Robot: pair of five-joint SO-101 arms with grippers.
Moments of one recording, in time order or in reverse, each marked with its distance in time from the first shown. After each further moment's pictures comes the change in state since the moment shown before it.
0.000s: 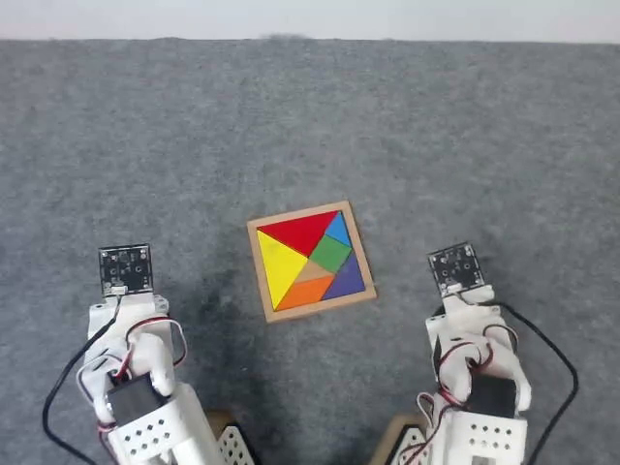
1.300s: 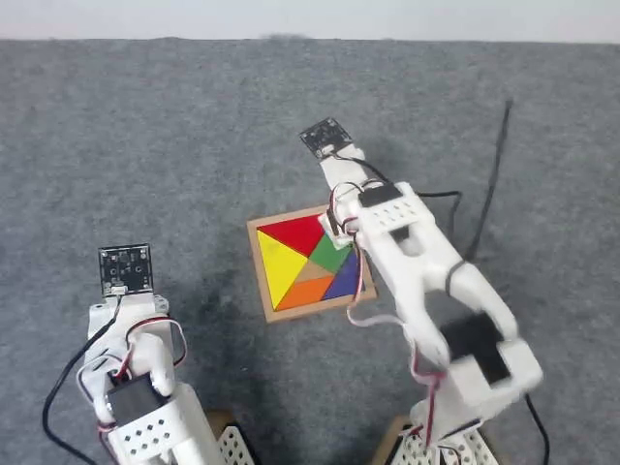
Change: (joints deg) left arm 0.0 0.0 0.0 0.0 0.0; right arm -29.8 107.3 -71.9 -22.2 -14.1
